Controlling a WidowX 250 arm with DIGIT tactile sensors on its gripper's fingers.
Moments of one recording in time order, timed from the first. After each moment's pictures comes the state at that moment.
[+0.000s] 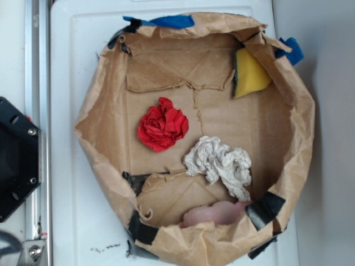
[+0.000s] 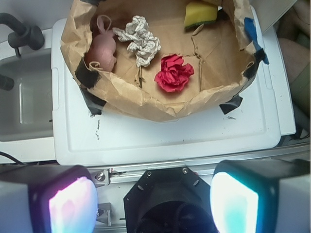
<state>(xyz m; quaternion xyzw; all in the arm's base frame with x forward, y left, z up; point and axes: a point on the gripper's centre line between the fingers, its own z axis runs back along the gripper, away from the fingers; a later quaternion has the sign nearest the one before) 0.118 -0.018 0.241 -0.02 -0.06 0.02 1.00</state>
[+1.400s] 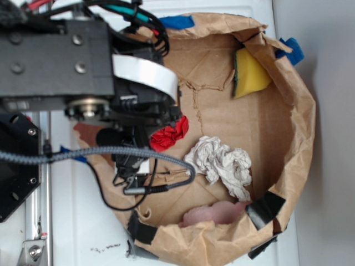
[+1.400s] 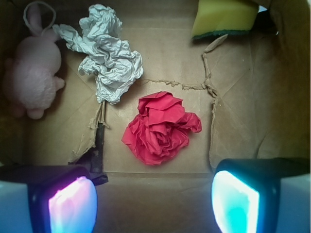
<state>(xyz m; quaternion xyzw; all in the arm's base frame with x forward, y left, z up) 0.214 0.010 0.127 0.01 -0.05 -0.02 1.00</state>
